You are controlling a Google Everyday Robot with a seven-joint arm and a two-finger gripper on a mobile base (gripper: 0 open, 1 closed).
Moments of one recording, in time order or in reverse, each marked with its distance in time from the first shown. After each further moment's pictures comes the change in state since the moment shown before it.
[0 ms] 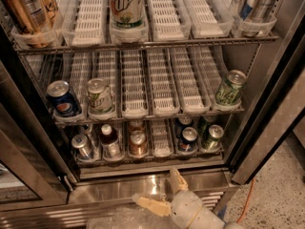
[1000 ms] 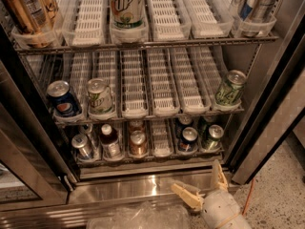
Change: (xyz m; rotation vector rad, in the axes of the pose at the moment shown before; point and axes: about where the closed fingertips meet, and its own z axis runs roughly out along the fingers) arm -0.069 -0.069 -0.077 0.321 -0.150 -0.171
